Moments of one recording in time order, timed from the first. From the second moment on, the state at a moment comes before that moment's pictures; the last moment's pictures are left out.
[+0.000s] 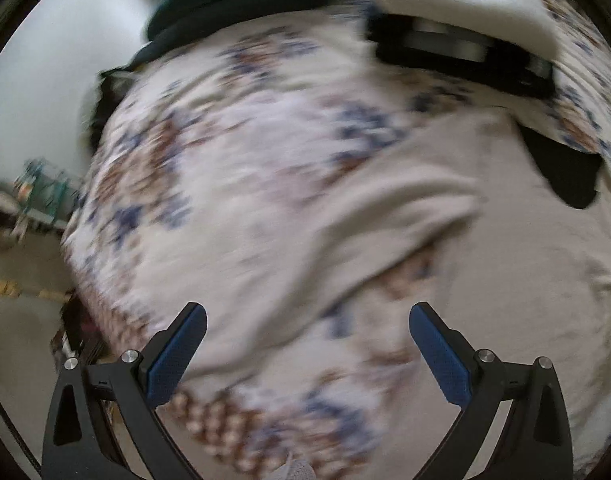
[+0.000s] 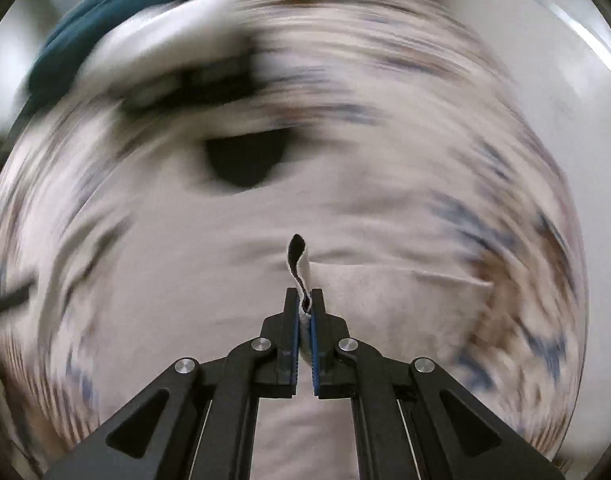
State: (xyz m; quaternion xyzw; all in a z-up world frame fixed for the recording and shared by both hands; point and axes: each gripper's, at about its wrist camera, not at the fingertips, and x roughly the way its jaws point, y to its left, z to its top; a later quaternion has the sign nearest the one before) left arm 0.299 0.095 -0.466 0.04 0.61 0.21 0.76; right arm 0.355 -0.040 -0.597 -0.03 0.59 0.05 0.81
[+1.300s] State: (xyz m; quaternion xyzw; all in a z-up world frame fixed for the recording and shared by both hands) left arm 0.201 0.273 -0.545 -0.27 0.59 0.17 0.75; right arm 0.230 -0.027 -0.668 0.02 0.75 -0.01 0.67
